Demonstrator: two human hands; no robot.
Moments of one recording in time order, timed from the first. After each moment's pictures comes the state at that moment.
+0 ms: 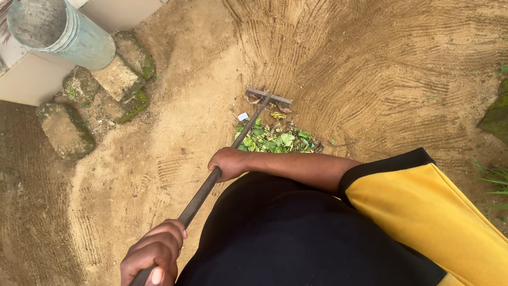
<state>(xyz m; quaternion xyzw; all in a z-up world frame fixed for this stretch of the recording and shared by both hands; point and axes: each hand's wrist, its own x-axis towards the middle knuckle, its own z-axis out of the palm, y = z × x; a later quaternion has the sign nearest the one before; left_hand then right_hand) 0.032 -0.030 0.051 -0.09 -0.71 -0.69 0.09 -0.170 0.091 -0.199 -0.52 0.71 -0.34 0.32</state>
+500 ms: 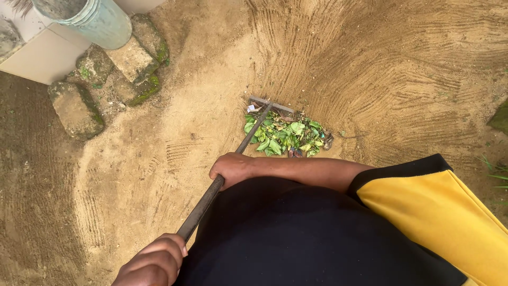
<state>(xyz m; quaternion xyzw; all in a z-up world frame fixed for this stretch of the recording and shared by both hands) 0.150 -0.099 0.052 -0.16 -0.75 -0.65 0.05 -0.059 0.049 -0.160 -0.57 0.68 -0.34 0.32</state>
